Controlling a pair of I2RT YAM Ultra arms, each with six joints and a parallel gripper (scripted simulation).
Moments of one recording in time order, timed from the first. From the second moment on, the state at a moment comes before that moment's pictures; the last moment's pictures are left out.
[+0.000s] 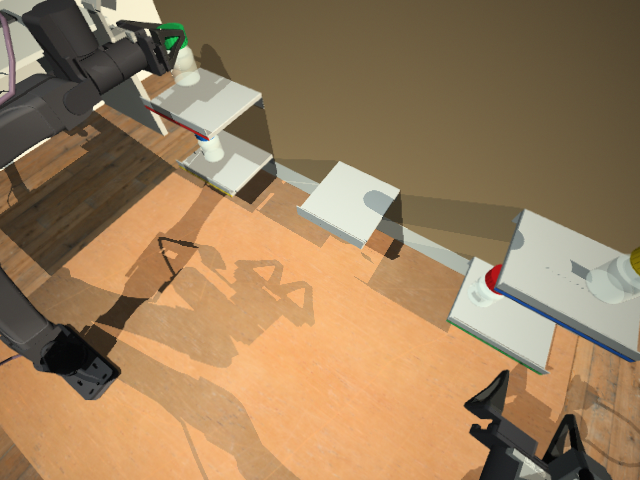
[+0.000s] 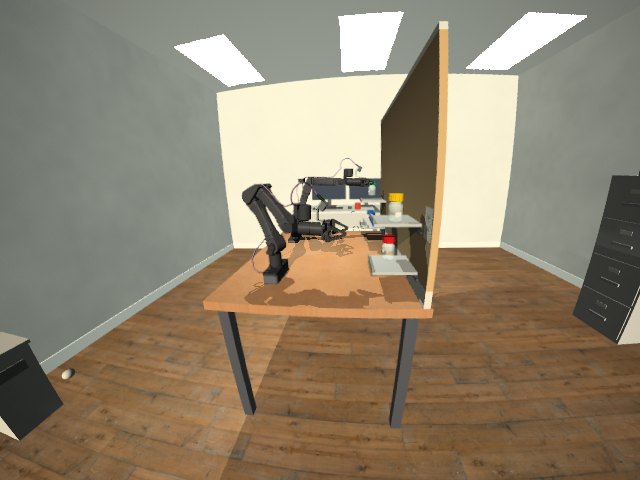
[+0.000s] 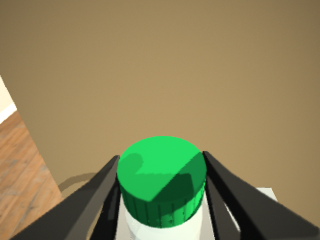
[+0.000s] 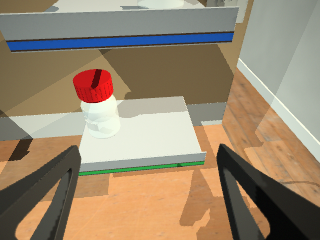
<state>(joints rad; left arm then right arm) 0.16 1.93 1.87 0.02 0.11 0.00 -0.39 1.08 0.28 0.73 -0.32 -0.01</state>
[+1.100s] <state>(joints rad) 0.17 1.74 1.78 -0.04 0.11 0.00 -0.39 1.08 0.28 0.73 -0.32 -0.01</state>
